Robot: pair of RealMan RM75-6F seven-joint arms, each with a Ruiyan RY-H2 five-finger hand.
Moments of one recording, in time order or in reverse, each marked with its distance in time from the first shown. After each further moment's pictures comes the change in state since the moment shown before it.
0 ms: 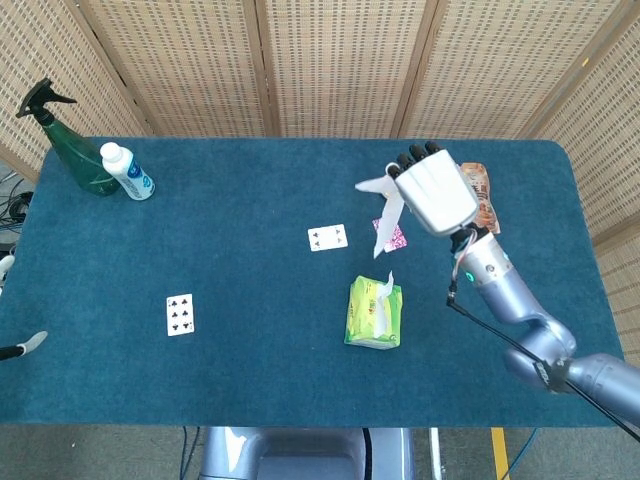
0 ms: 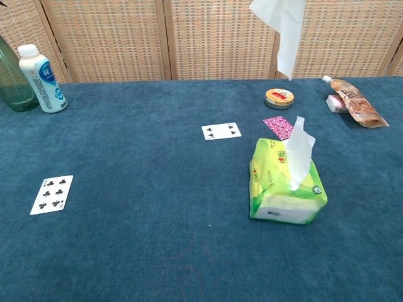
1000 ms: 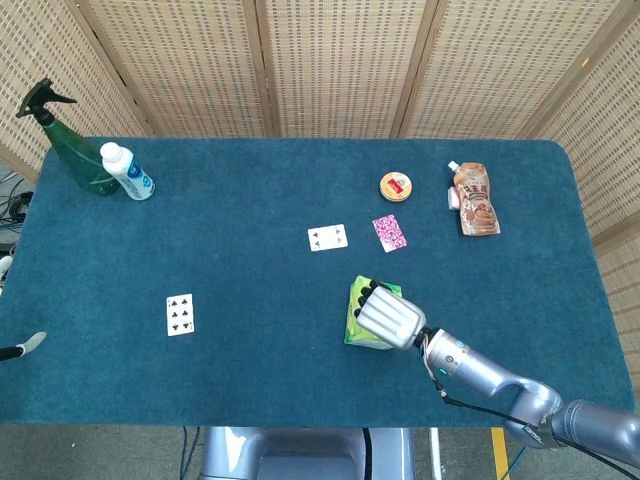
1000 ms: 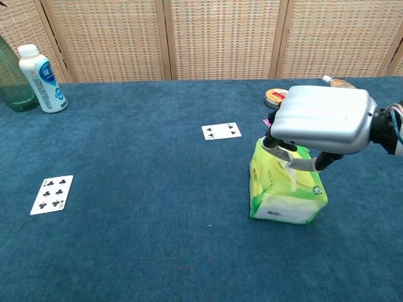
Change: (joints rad) left arm 0.010 -0.007 -0.001 -0.009 0.000 0.023 0.028; right arm -0.117 -0.142 -0.346 -0.009 -0.404 -0.118 0.003
